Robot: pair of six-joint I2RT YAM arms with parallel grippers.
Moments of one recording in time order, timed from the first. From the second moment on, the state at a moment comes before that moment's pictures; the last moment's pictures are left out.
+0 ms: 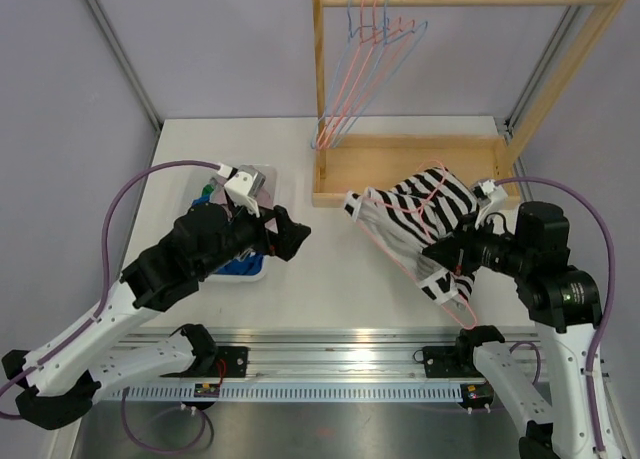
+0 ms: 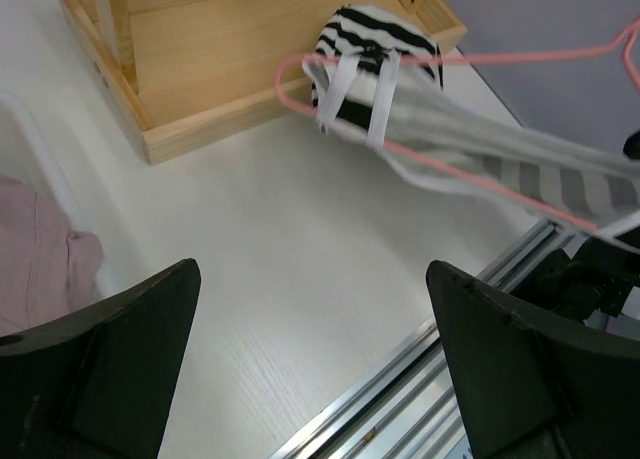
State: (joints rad) left arm -0.87 0.82 1.07 -0.54 -0.11 -0.37; right arm 0.10 0.72 1.19 -1.03 -0.61 0.16
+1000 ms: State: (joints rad) left arm -1.10 1.02 0.98 -0.40 -0.54 -0.32; right arm 0.12 0.66 0.95 -0.66 -1.09 0.49
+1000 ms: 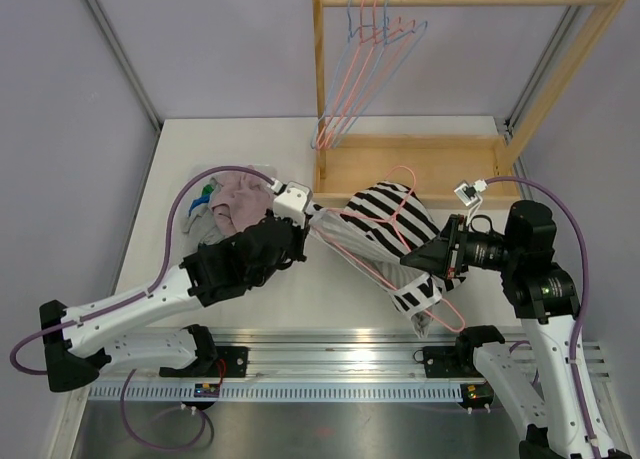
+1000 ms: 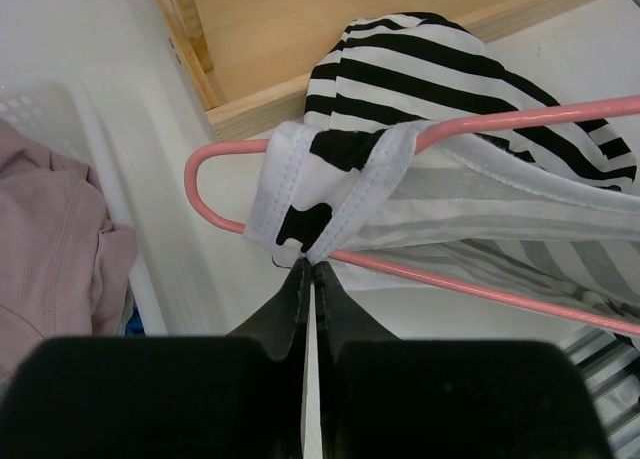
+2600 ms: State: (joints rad) left arm -1.01 0.83 0.72 -0.18 0.07 -0.41; right arm 0.30 0.31 0.62 0.33 -0.07 0.54
